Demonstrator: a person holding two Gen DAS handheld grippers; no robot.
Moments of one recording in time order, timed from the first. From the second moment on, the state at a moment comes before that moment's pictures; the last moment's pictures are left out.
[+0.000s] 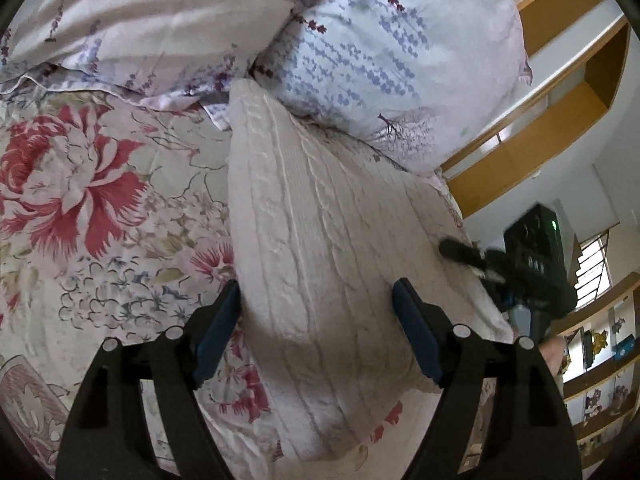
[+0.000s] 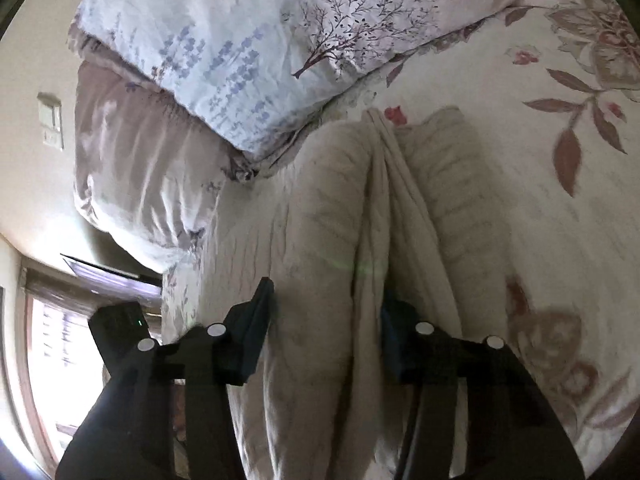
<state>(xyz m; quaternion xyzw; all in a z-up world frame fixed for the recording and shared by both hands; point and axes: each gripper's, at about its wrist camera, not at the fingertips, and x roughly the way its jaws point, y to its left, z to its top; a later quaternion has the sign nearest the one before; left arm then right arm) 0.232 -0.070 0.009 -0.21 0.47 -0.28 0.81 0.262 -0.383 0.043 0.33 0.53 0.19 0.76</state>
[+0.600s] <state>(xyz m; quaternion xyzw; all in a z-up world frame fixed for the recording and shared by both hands) 0.233 -0.060 0.011 -0.24 0.46 -0.30 0.80 0.251 -0.374 0.123 0.16 0.42 0.10 0.89</state>
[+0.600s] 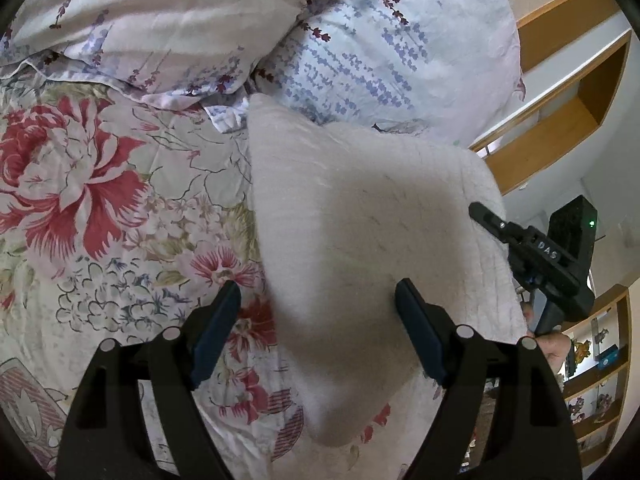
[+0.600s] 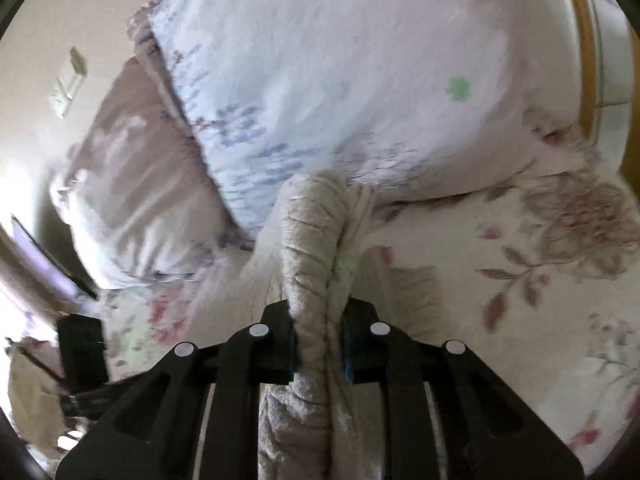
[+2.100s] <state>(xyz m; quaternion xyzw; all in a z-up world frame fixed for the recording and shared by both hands) 0.192 -0.083 0.012 -0.19 0.52 -0.31 0.77 0.153 -0.416 0.077 0.20 0.48 0.09 0.85</state>
